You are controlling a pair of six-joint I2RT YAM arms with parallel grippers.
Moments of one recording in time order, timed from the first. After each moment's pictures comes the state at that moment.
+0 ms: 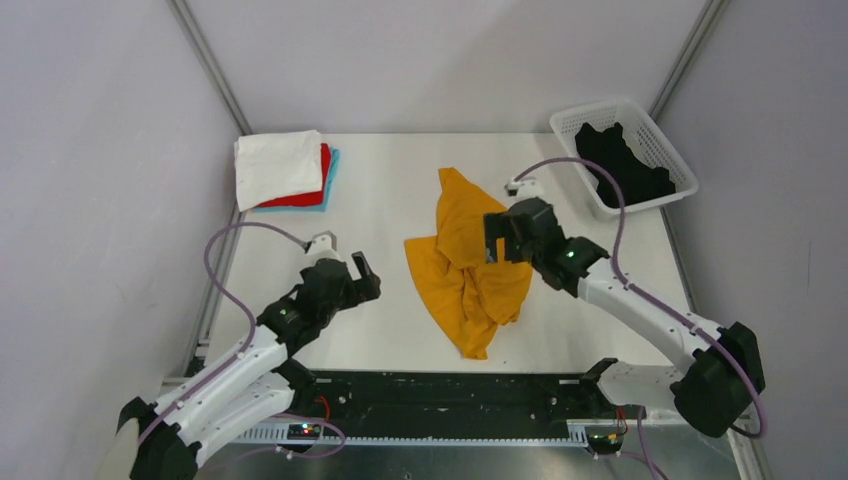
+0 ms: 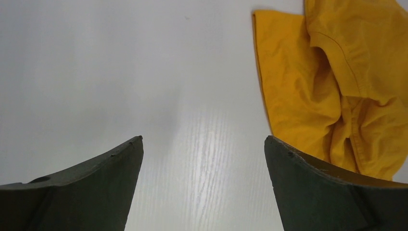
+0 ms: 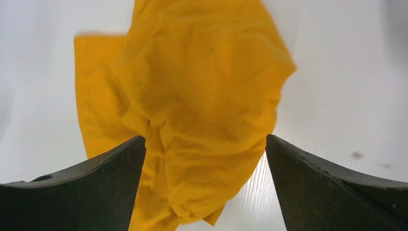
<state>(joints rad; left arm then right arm) -0.60 0.74 0.45 -0.38 -0.36 -0.73 0.63 1.21 0.98 -0.45 0.32 0.37</state>
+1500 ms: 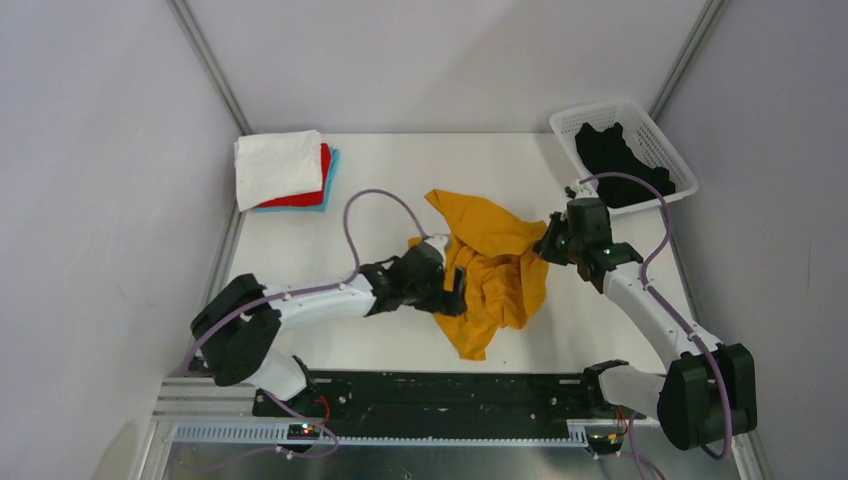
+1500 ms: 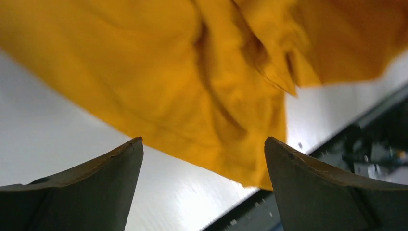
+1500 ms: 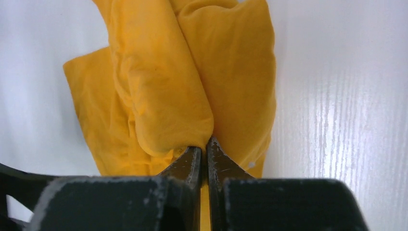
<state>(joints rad) -0.89 1.48 0.82 -0.19 0.00 -0.66 0.25 1.15 0.79 -0.36 -0.04 0.46</state>
